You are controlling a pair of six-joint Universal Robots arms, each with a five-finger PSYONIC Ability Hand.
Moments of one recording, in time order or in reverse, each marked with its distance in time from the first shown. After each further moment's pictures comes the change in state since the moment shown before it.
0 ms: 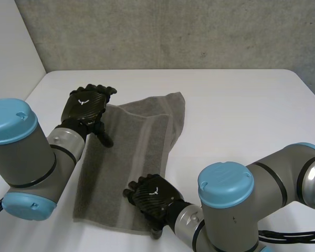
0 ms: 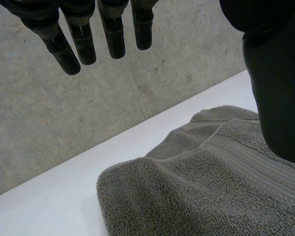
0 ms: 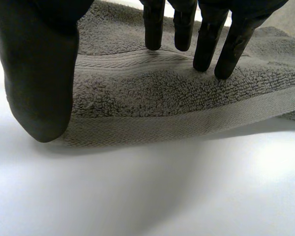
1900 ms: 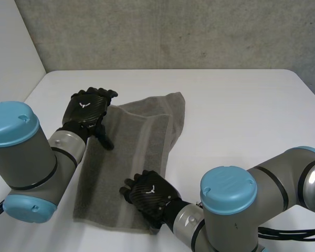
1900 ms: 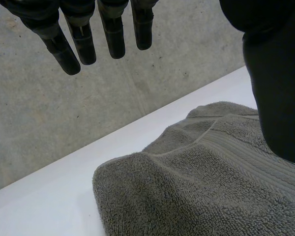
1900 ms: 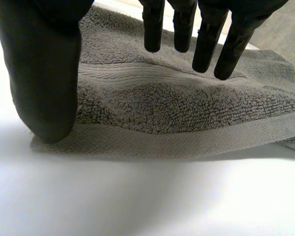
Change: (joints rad) left arm -0.002 -0.006 -0.012 0.003 0.003 0.000; right arm -0.001 -0.003 0.029 -0.093 -0.029 -0.060; left_hand -0.001 0.000 0.000 0.000 0.000; right_hand 0.032 0.026 0.033 0.024 0.034
